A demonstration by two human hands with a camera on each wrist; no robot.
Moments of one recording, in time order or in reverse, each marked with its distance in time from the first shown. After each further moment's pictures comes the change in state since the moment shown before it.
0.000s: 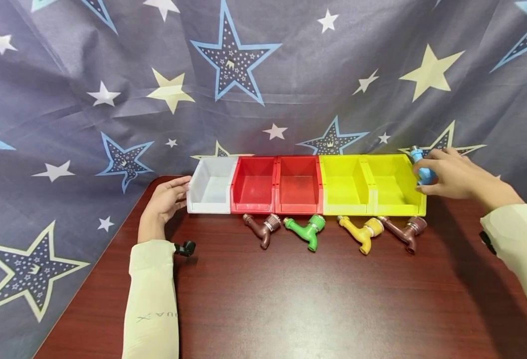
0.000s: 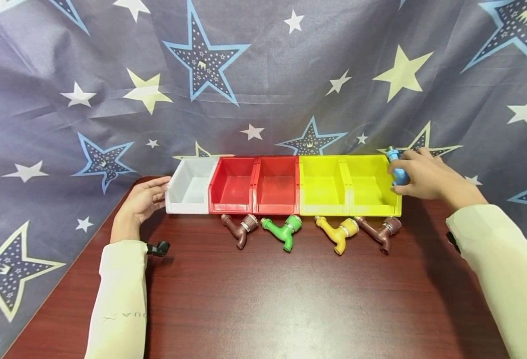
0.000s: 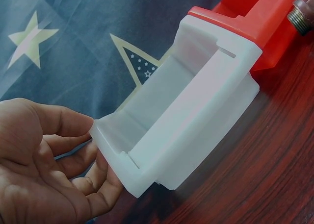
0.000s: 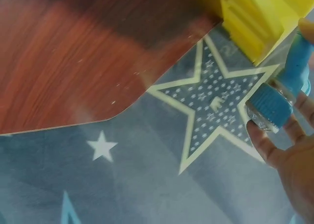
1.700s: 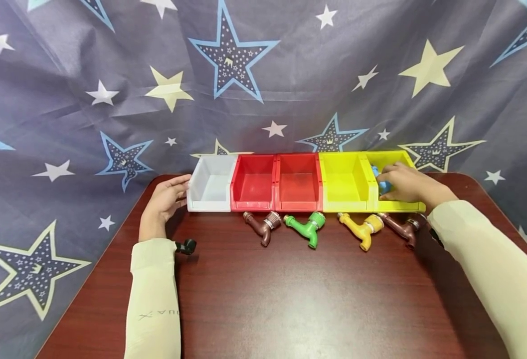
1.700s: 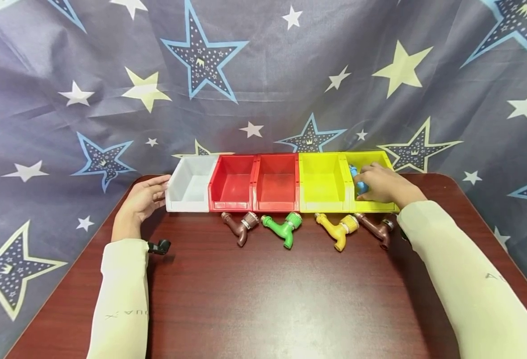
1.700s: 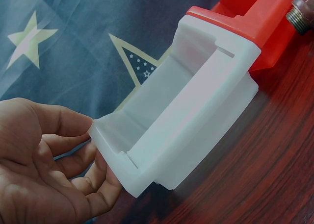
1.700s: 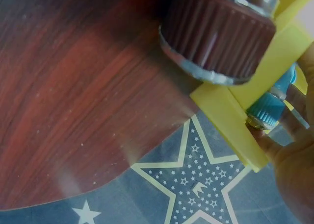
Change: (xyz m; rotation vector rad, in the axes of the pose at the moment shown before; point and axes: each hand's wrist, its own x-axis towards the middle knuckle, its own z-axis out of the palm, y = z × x) left_hand 0.001 -0.001 0.000 -0.010 0.009 -0.003; right_hand 0.048 -0.038 0.053 0.043 -0.141 -0.165
